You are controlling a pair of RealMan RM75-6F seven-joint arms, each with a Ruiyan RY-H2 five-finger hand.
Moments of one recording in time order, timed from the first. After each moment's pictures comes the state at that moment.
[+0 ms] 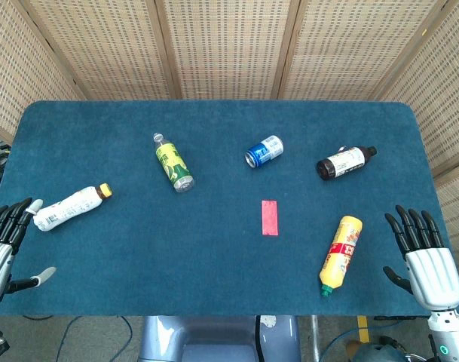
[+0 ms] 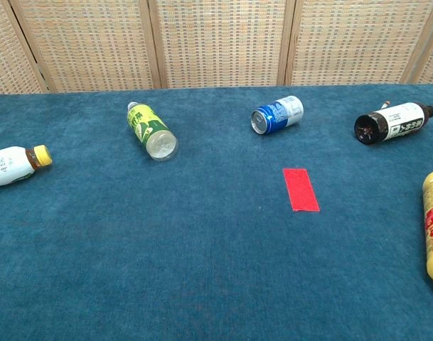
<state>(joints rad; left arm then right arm) -0.07 -0.85 -0.01 -2.04 1.63 1.52 0.08 0.09 -1.06 0.05 -1.73 -1.66 1.59 -0.22</state>
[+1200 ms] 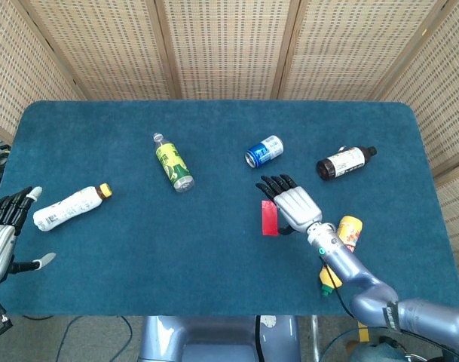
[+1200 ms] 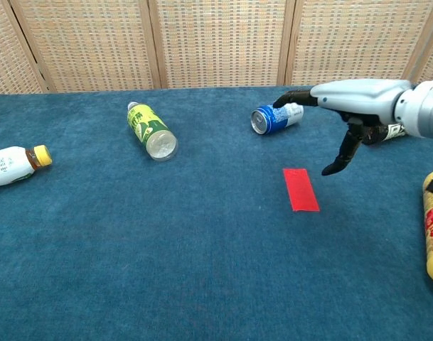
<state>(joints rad) -0.16 -0.87 -0.07 -2.00 1.43 1.38 0.06 0.75 -1.41 0.25 -1.53 -1.17 0.78 -0.33</state>
